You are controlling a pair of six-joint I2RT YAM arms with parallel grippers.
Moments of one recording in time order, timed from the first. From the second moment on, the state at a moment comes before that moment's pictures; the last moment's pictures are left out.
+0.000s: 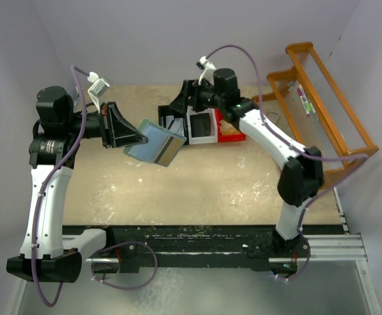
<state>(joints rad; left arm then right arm) -0.01 1.09 1.43 -0.56 1.38 -0.42 0.54 1.90 1.72 -0.20 -0.38 0.44</state>
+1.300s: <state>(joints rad) -0.05 1.14 1.27 -0.37 1.48 -0.61 0.71 1.56 1.47 0.18 -1.14 0.47</state>
